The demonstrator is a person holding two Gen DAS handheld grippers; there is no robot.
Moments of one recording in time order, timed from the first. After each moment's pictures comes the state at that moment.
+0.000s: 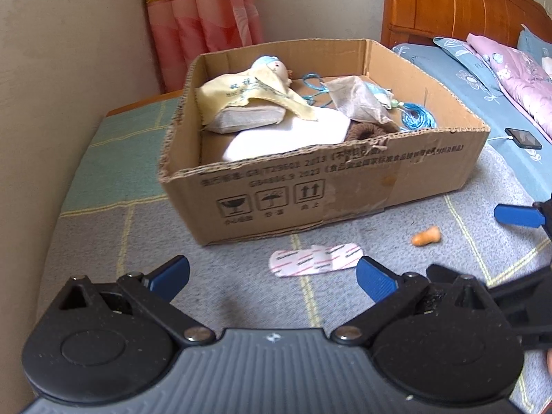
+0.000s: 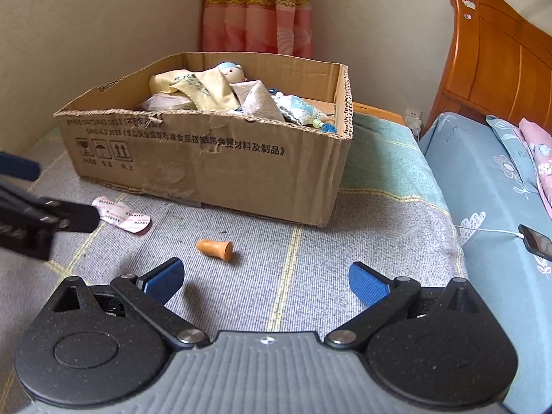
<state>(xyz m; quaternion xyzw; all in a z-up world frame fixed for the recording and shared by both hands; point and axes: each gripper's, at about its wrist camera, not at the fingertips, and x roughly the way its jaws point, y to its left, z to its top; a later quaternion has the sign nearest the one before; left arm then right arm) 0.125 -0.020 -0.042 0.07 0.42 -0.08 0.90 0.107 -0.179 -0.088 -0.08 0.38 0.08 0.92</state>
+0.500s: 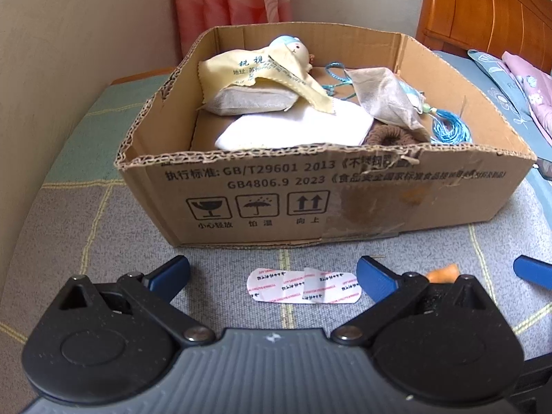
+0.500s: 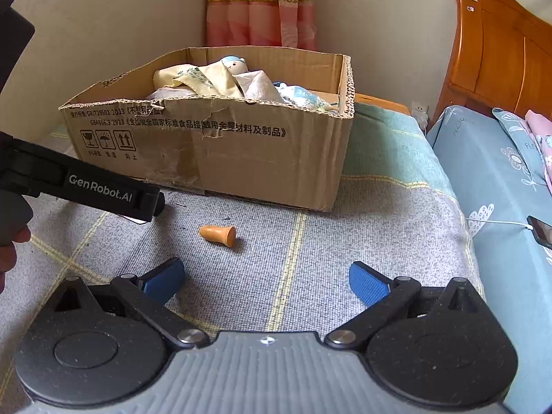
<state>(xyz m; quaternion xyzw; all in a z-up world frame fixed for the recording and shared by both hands) 0.151 -0.031 -0.065 0.02 0.45 -0.03 0.89 0.108 -0.184 -0.094 -0.06 0.39 0.09 0.91</state>
